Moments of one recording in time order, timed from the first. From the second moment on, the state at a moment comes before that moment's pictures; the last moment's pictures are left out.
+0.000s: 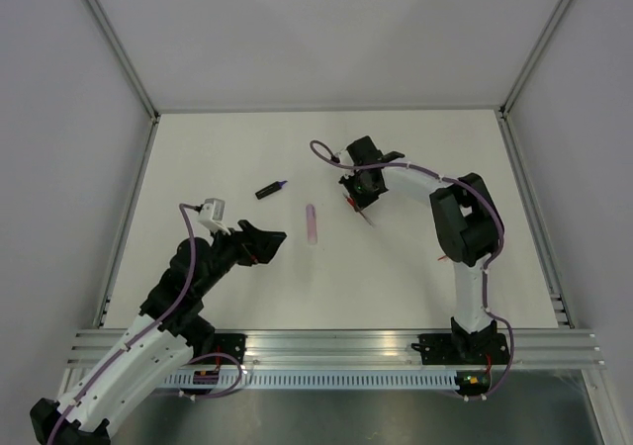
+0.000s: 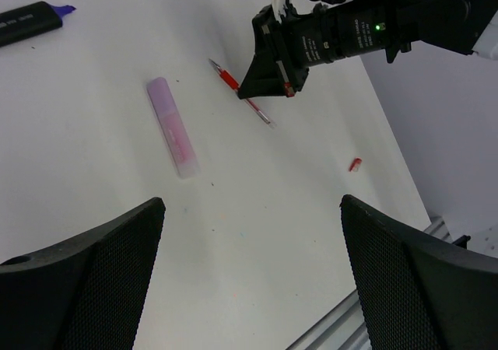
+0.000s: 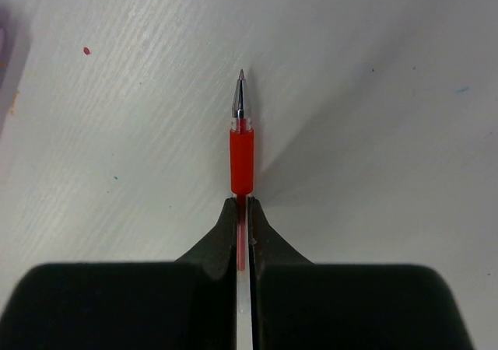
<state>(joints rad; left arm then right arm) -0.57 0.45 0.37 -0.11 0.00 -0.67 0.50 2.06 1.48 -0.56 -0.09 -0.15</state>
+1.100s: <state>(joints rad) -0.57 0.83 0.52 0.14 0.42 -0.71 0.74 1.29 0.92 0.10 -0.18 0.60</state>
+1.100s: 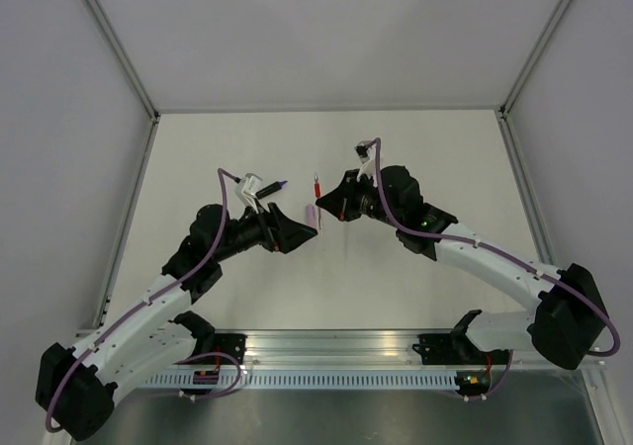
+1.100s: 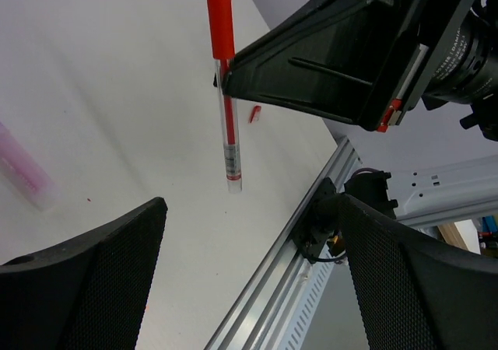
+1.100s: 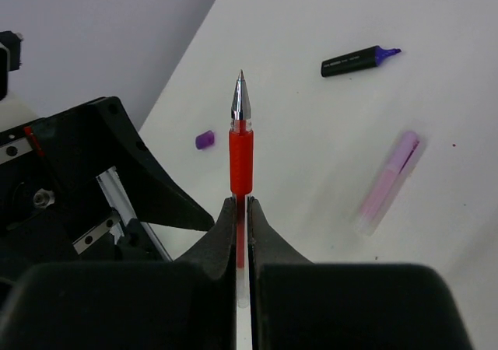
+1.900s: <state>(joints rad) -0.57 0.97 0.57 0.25 0.54 -0.69 0.82 1.22 0.84 0.31 -0.18 0.71</state>
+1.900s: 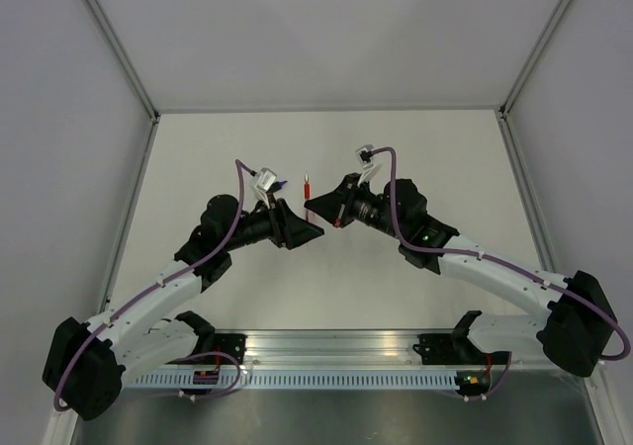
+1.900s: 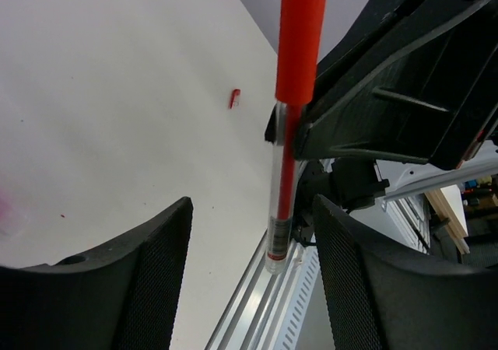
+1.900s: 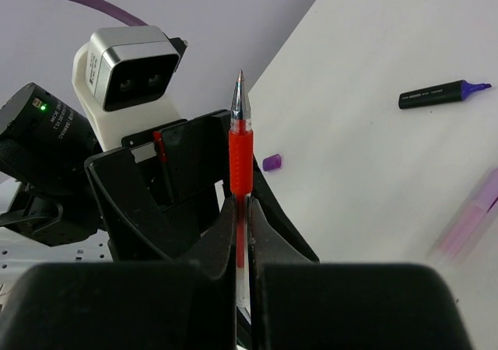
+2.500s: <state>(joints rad) -0.57 0.98 0.58 0.22 0.56 -0.68 0.85 1.29 0.84 0.36 -0.18 0.70</state>
